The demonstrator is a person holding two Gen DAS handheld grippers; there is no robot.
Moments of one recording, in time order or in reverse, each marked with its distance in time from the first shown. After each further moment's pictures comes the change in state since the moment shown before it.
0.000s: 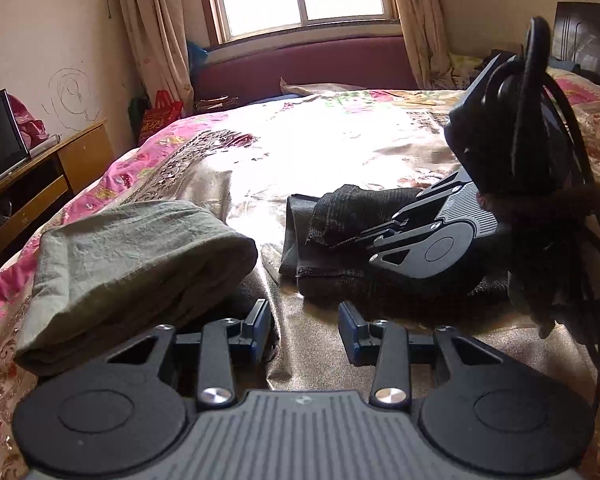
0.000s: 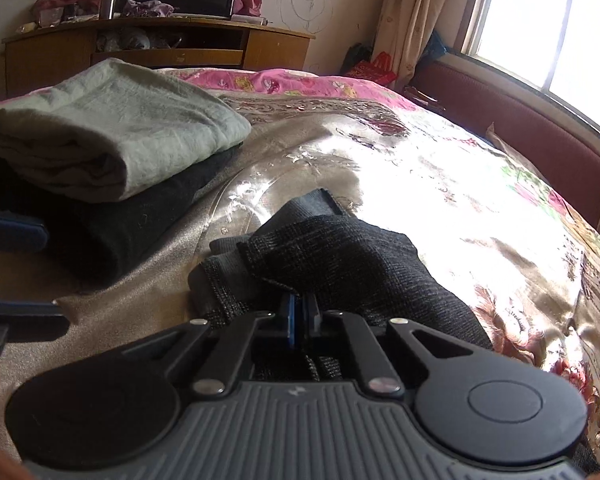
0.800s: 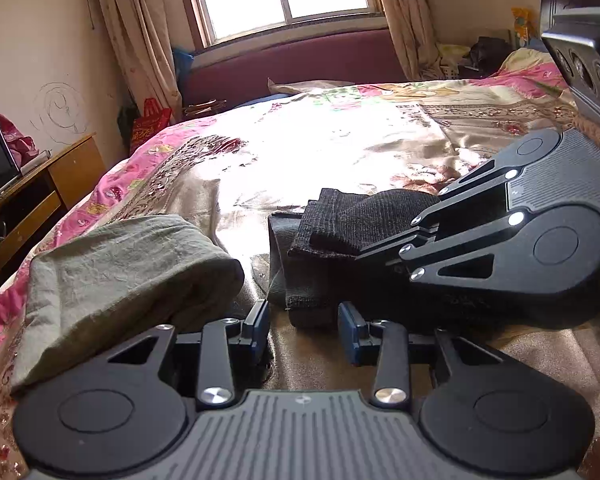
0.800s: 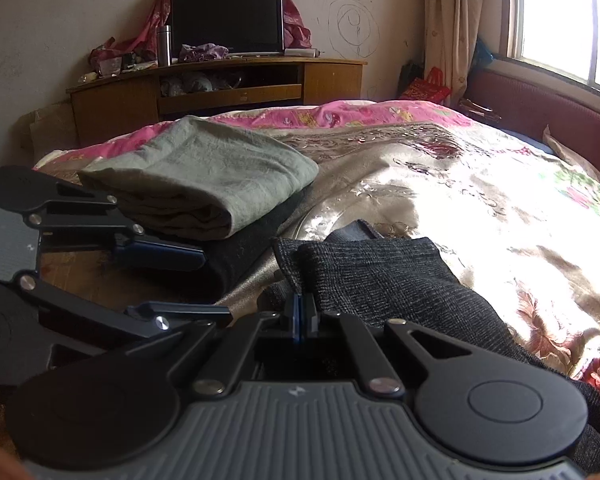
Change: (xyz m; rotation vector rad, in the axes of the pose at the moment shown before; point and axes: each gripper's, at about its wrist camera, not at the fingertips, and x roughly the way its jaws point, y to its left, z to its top) left arm 0.011 -0.007 0.011 0.052 0.023 0.003; right arm -0.053 -0.008 -0.002 0.032 -0.082 0.238
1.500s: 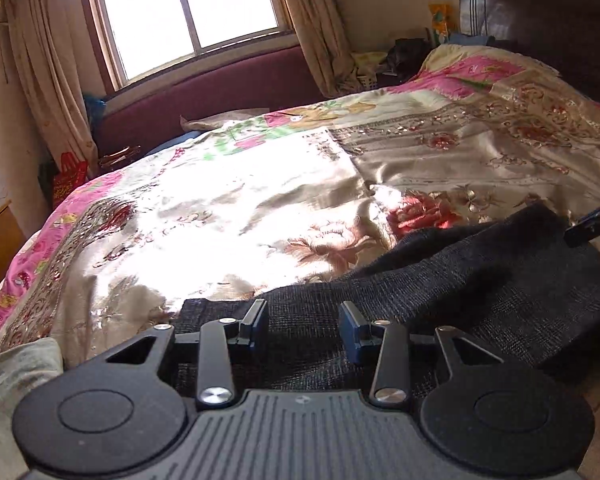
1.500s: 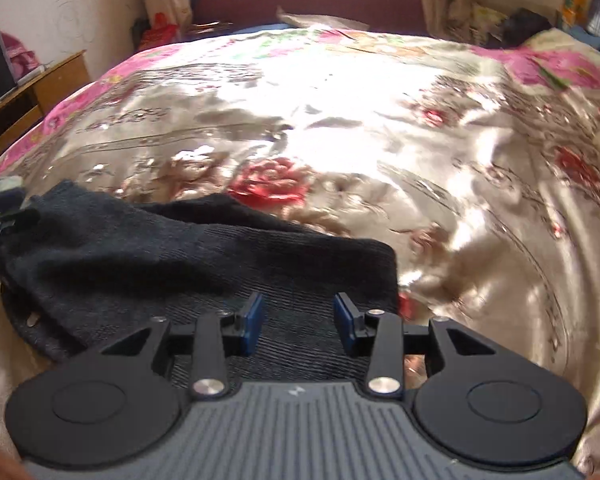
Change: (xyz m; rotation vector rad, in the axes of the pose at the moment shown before) left arm 0.083 -0.089 0.069 0.200 -0.038 -0.188; right arm -0.148 -0.197 -0.126 0.690 0.188 -0.525
